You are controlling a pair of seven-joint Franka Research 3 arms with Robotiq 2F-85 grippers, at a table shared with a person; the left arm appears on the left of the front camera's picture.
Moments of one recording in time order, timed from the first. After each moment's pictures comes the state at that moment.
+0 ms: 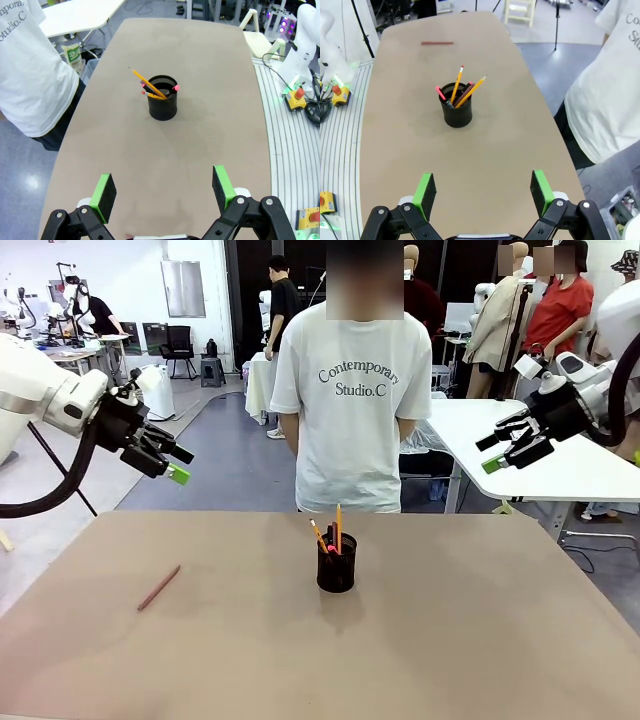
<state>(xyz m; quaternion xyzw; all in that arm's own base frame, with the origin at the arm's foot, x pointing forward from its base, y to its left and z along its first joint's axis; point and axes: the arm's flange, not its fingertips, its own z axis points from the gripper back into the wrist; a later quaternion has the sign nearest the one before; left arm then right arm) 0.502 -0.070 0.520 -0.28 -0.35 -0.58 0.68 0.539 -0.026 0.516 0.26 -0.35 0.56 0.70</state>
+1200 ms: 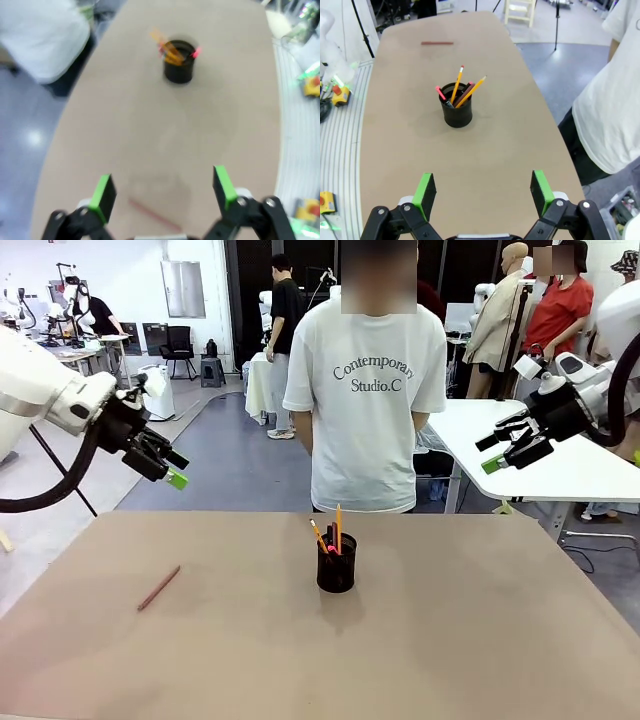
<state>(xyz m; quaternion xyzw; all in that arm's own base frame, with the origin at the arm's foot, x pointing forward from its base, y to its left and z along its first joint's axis) 0.509 -0.072 0.517 -0.19 -0.28 -0.55 0.76 0.539 -0.026 0.516 0.26 -0.35 0.56 0.70</state>
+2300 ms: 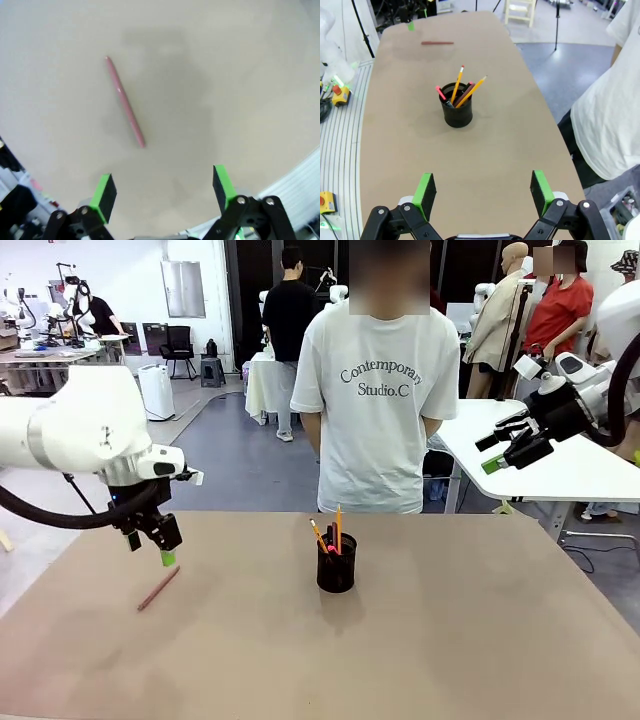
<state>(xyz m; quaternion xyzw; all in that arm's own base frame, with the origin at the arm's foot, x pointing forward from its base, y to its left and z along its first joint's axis) 0.481 -0.111 0.417 0.01 -0.04 -0.27 0.96 0.539 -0.026 0.515 0.26 -0.35 0.56 0.70</state>
